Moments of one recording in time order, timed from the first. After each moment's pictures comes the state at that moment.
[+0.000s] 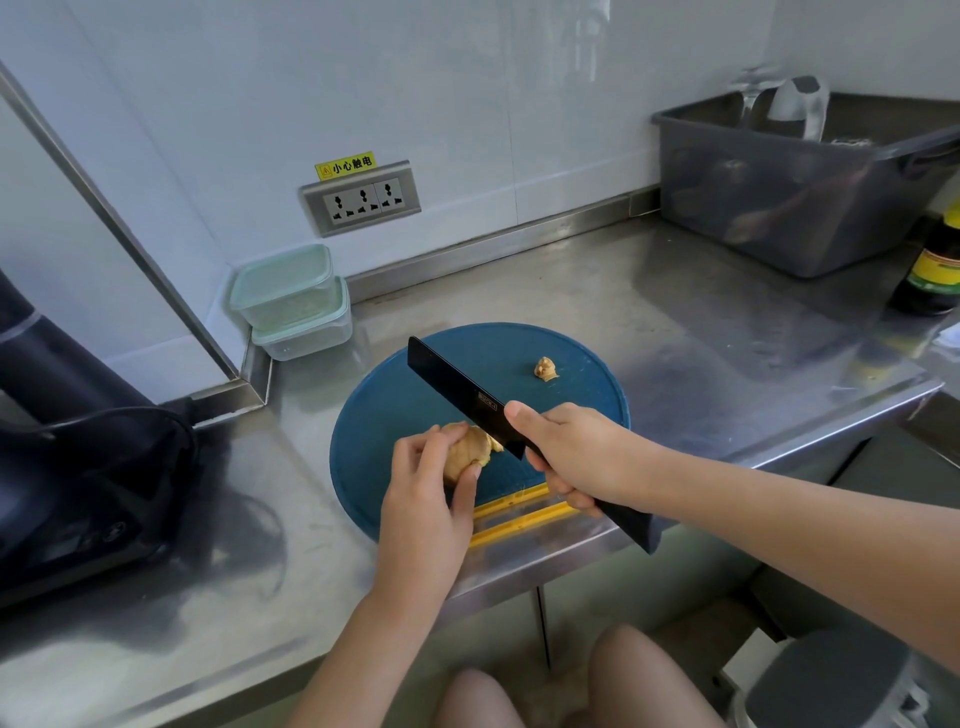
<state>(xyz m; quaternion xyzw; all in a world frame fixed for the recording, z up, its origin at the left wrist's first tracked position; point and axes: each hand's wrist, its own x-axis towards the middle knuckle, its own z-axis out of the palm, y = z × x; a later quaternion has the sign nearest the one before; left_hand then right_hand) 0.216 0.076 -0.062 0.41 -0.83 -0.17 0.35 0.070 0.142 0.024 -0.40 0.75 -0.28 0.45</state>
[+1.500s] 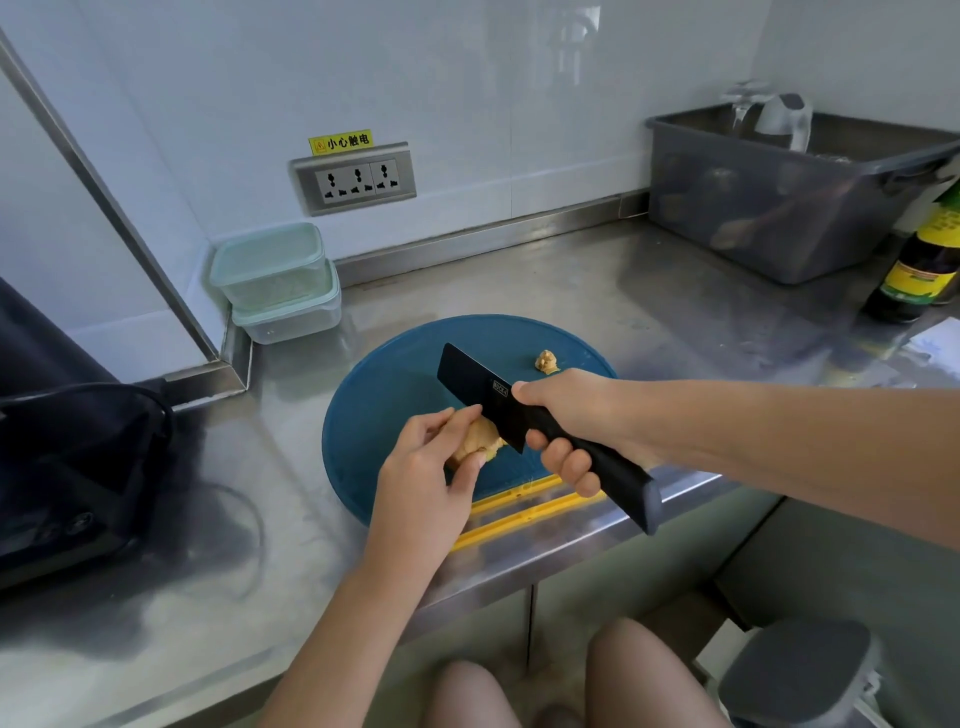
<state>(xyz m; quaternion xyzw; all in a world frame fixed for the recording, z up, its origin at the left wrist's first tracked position) 0.222 0.055 -0.057 0.39 -0.85 -0.21 0.30 0.074 0.118 0.043 -0.20 0.73 -0.26 0.60</state>
